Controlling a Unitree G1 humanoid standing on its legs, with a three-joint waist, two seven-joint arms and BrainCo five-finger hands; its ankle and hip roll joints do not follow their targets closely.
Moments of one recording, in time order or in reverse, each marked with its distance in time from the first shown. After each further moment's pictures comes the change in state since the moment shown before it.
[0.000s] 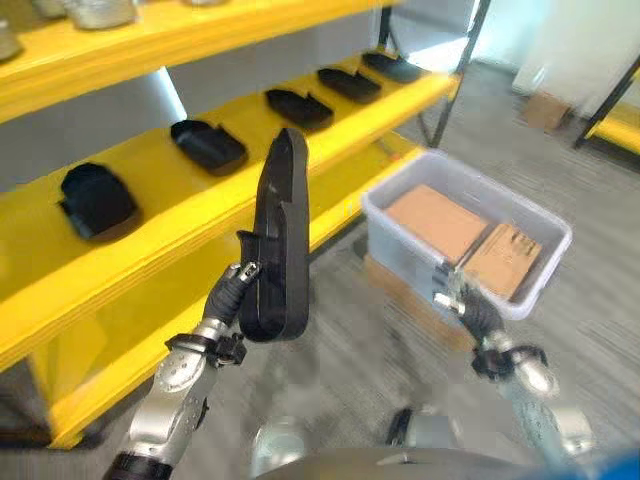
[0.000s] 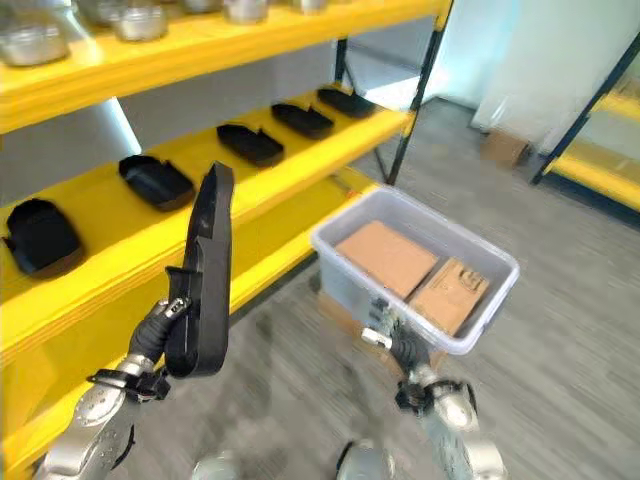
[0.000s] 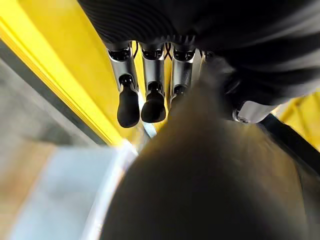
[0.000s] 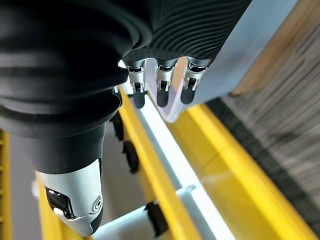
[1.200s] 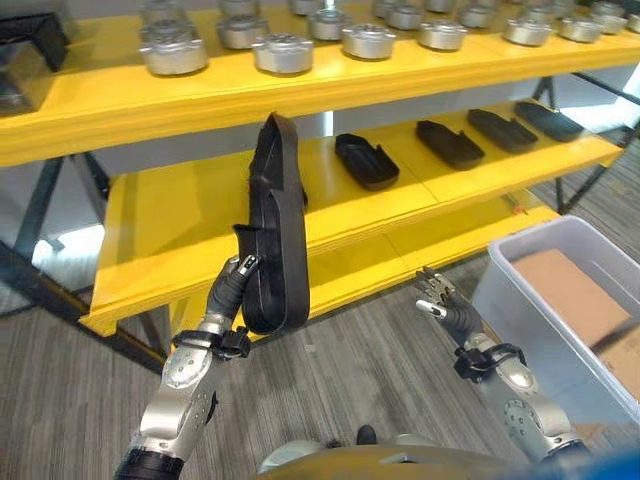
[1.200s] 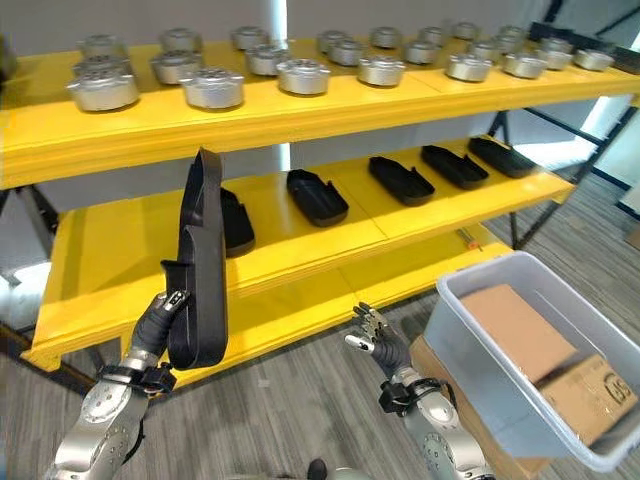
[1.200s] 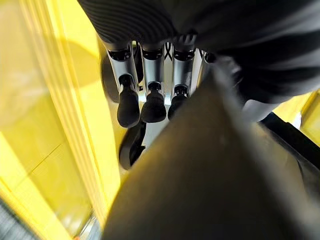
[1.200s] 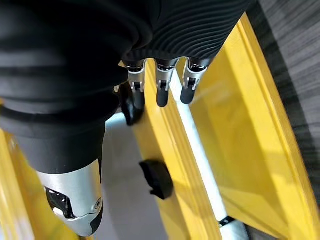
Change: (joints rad) left arm -0.103 -0.037 -0.031 0.004 0.004 -0.055 0.032; right arm -0.091 0.030 0.074 0.081 0.006 -0.001 -0.021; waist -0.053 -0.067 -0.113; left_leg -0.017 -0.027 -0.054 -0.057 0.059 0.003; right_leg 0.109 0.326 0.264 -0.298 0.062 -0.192
